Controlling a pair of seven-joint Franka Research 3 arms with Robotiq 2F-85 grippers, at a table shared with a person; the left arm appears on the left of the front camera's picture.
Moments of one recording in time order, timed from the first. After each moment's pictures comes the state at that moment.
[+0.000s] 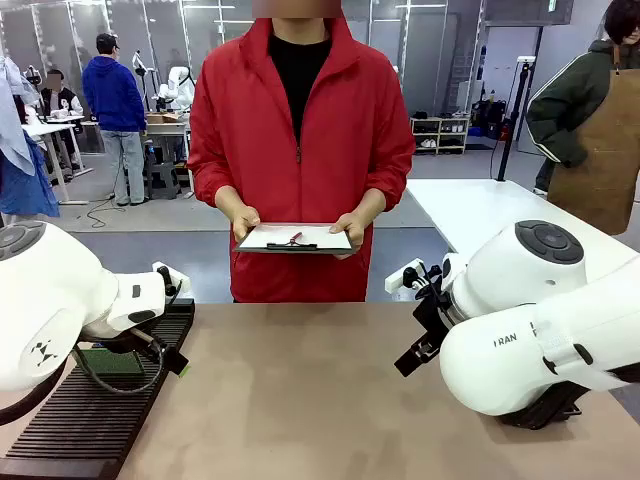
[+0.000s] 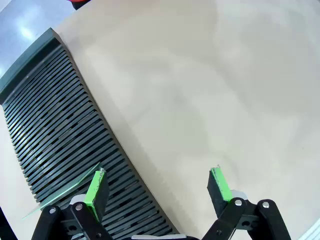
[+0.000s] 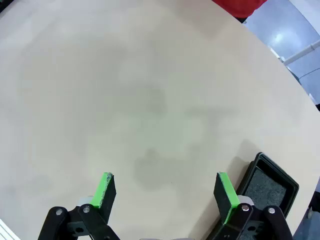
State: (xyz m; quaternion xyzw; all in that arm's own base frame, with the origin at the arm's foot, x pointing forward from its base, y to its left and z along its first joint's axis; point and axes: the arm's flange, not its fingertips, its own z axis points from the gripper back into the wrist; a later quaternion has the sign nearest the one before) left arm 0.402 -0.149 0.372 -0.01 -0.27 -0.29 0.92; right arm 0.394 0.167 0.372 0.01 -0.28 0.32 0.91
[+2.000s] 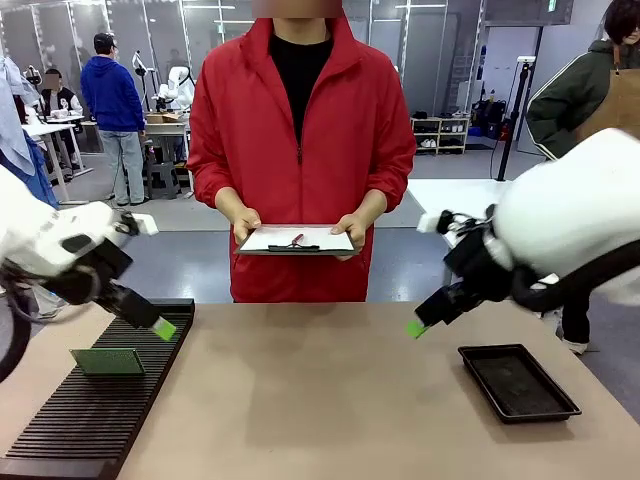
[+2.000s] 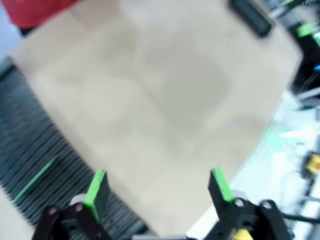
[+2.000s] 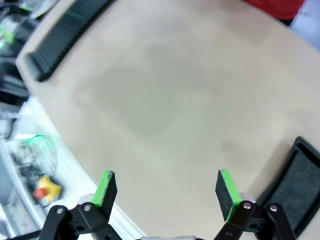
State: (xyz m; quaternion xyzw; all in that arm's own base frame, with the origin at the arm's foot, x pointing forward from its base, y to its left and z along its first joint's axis) left arm 0.377 -0.105 0.479 -0.24 -0.22 -0.33 0.89; right arm 0.382 0.112 0.474 0.24 -0.20 0.30 0.90
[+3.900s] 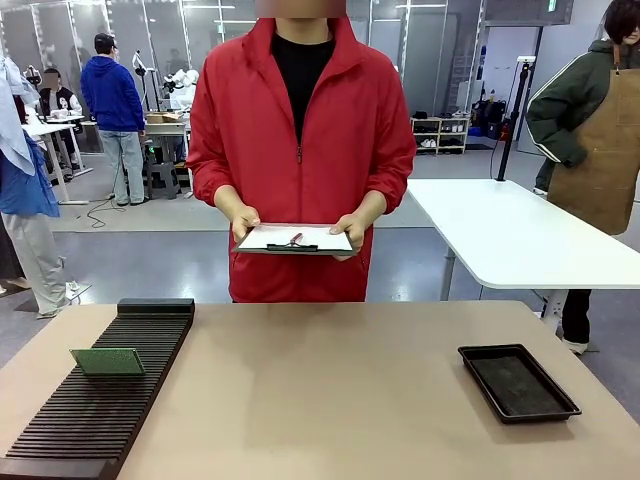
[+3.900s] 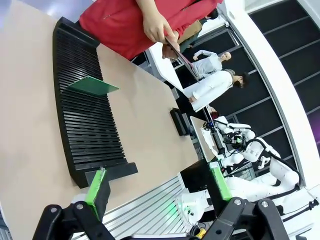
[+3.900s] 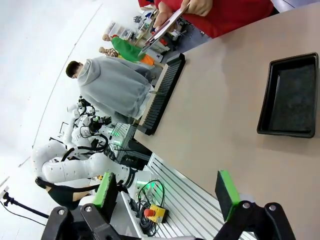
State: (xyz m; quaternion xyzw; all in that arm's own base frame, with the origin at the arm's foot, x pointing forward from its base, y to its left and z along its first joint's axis) left arm 0.181 0.257 0.407 -0.53 -0.35 0.02 0.78; right arm 0.235 -0.203 0.430 0.56 -0.28 0.05 0.78
